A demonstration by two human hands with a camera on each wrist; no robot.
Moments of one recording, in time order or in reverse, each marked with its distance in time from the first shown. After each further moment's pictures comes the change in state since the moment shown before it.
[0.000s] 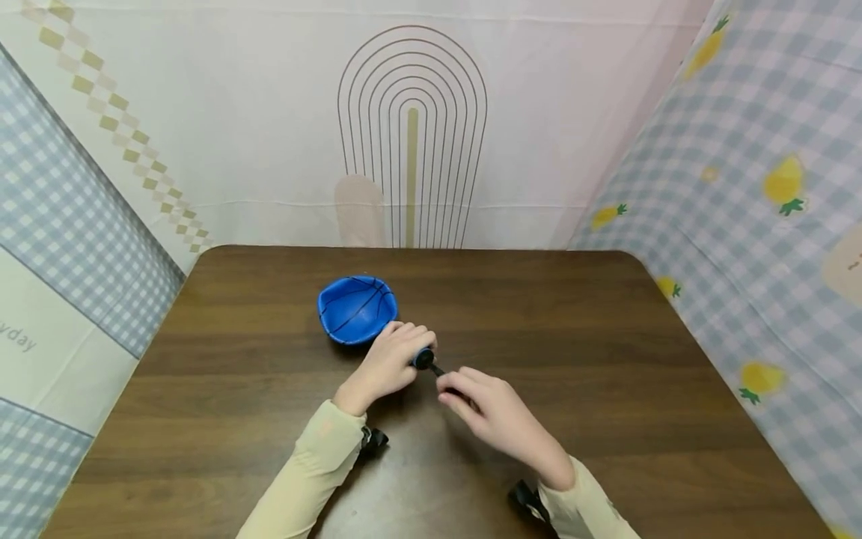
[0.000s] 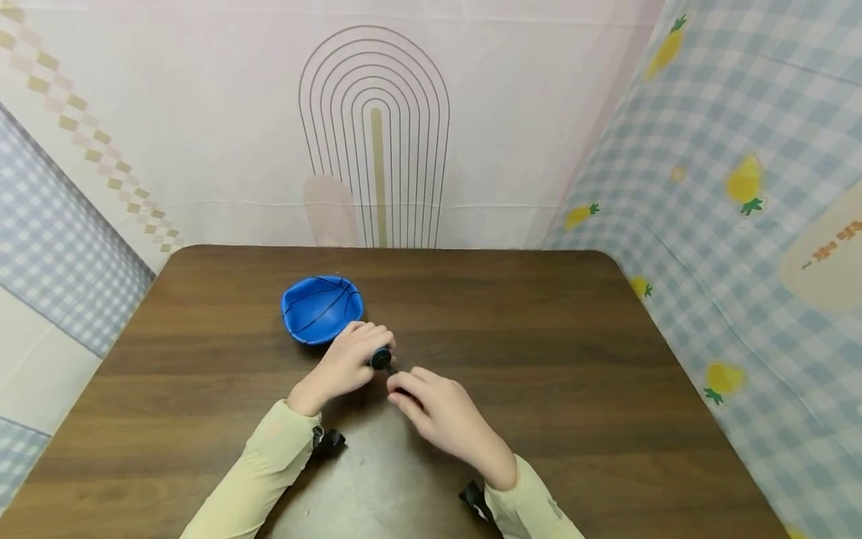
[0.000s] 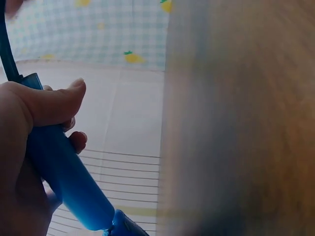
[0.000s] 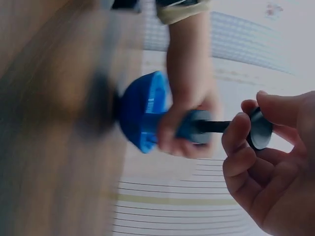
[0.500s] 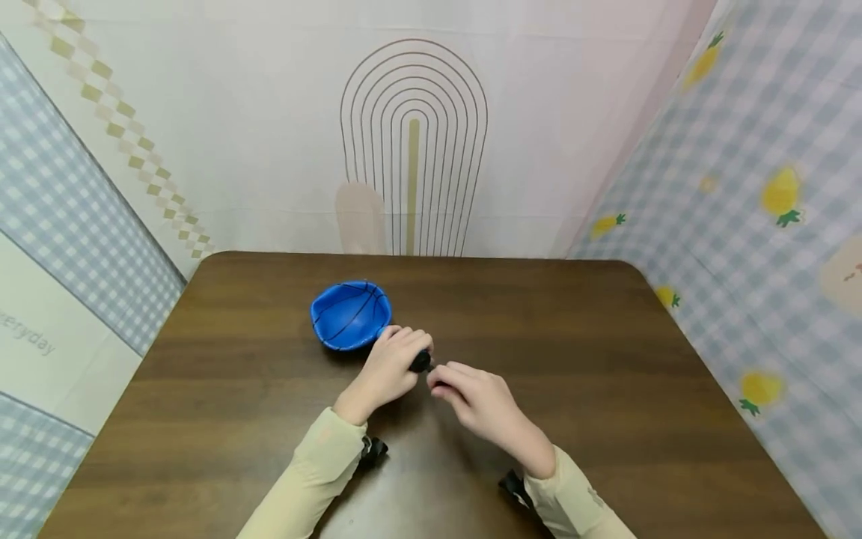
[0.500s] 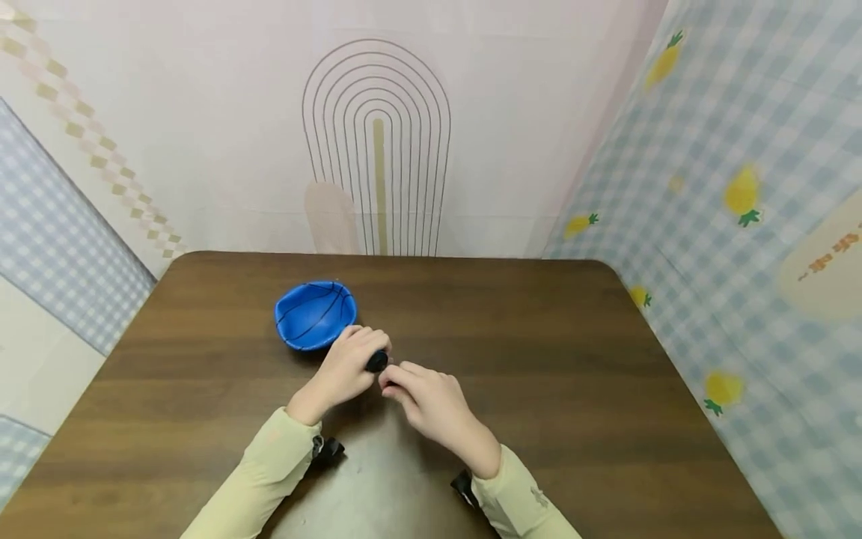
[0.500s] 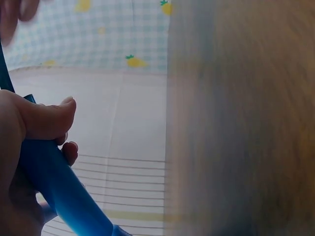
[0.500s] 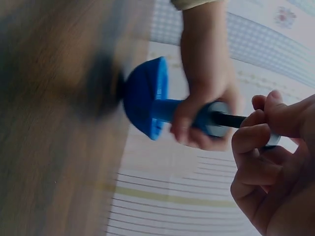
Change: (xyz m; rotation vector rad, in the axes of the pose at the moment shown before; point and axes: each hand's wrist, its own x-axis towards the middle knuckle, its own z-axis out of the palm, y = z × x) left_hand 0.002 0.006 0.000 0.032 0.108 -0.018; right_hand 0.018 0.011 0.009 -0.134 0.049 -0.054
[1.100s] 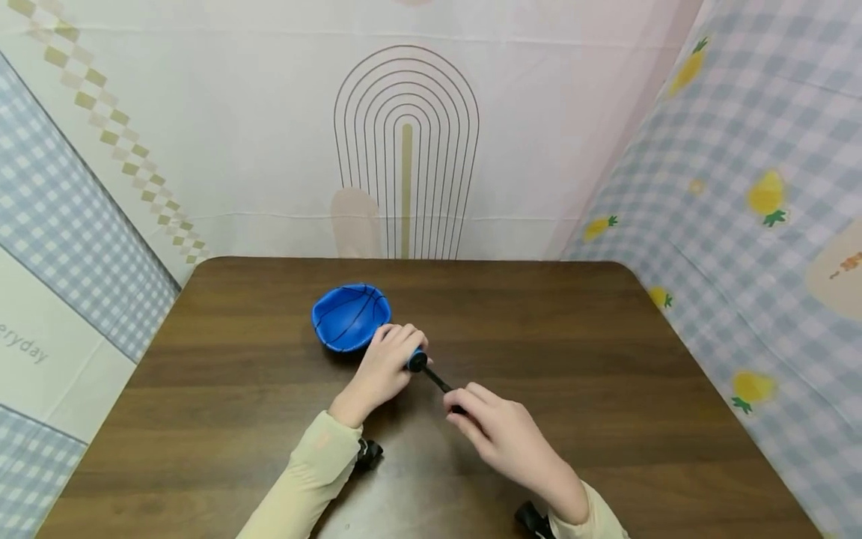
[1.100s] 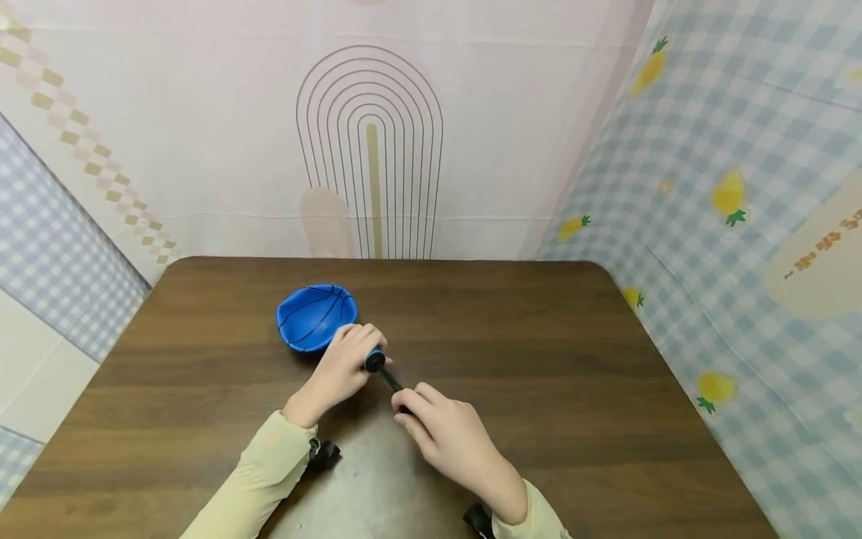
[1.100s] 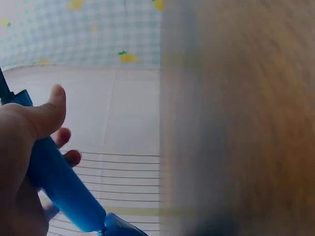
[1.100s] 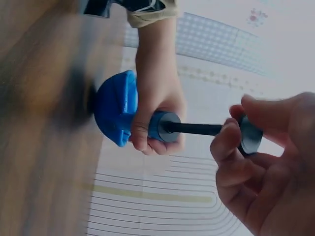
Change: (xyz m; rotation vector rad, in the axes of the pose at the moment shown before) left_hand -0.001 -0.003 0.009 0.009 0.040 -0.068; right_hand -0.031 -0.020 -0.027 0.041 -0.017 0.058
